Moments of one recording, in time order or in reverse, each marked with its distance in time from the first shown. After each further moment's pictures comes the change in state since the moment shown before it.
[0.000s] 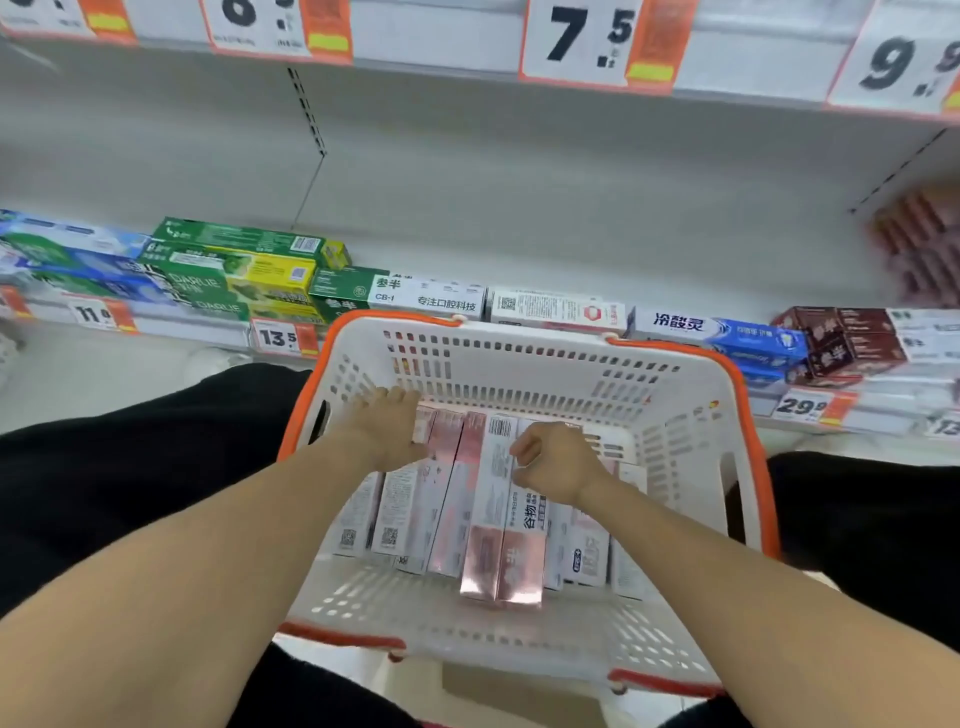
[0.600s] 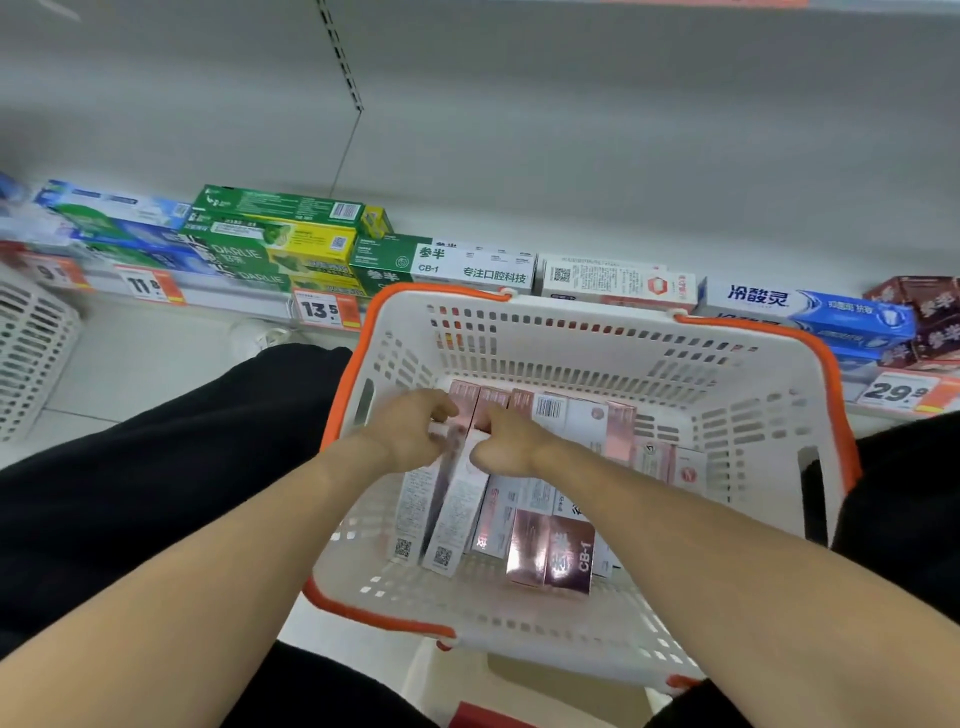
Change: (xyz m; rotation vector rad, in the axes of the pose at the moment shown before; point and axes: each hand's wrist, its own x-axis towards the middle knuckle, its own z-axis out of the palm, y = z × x) left_hand -0.018 -0.022 0.024 -0.595 0.060 0.015; right_hand 0.045 -0.064 0.064 -0.062 -0.385 -0.005
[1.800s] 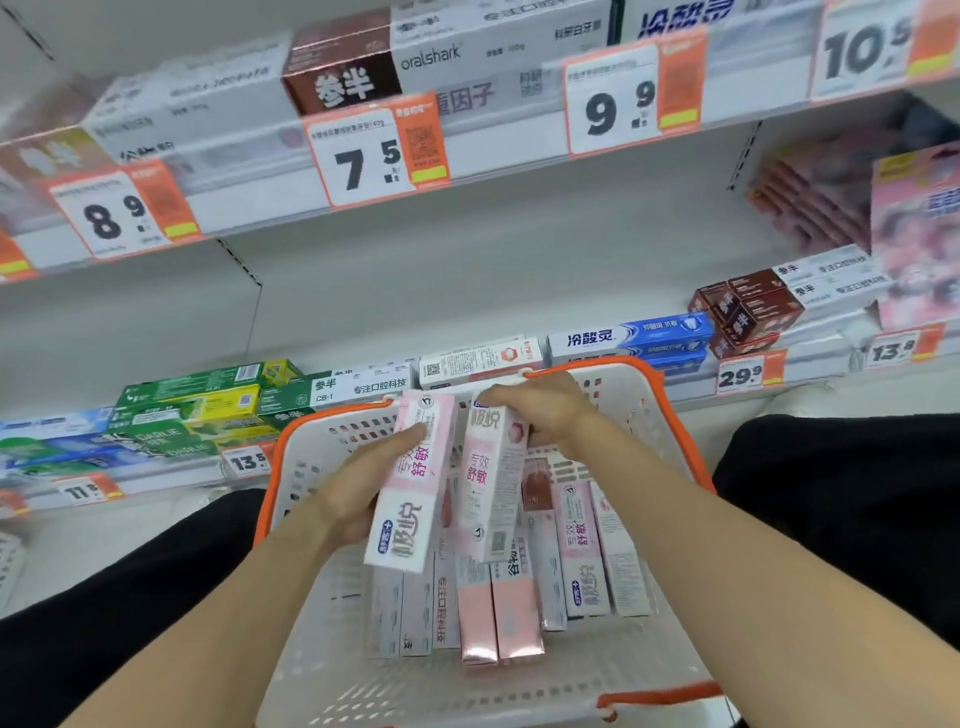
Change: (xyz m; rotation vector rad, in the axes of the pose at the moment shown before) left_hand -0.030 0.126 -0.027 -0.943 -0.209 -0.057; right_hand -0.119 0.044 -0.130 0.924 0.519 -0.020
